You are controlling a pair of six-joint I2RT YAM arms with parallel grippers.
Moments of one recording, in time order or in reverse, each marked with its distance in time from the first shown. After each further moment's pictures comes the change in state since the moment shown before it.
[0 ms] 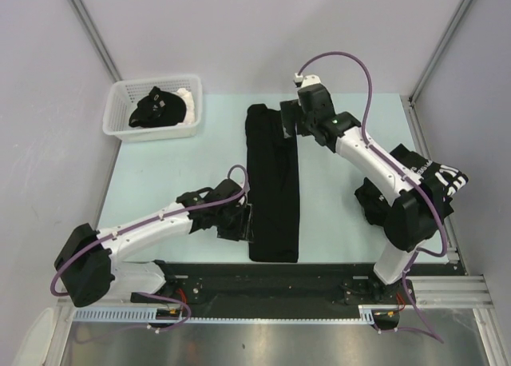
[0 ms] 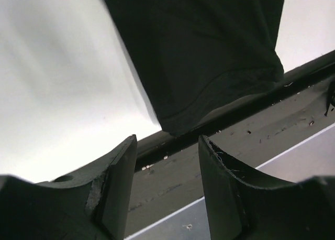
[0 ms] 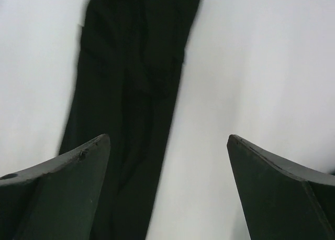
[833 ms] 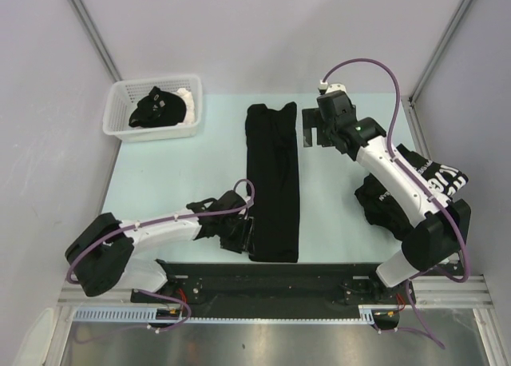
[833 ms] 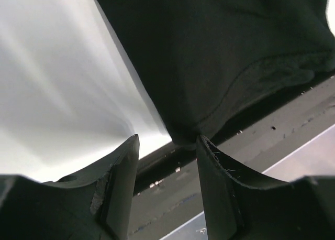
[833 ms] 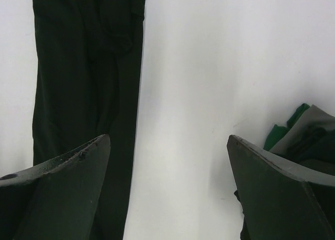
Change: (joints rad) left arm 0.000 0.083 -0.167 0.221 0.119 0.034; right arm -0.049 -0.181 -0.100 -0.225 0.063 0.095
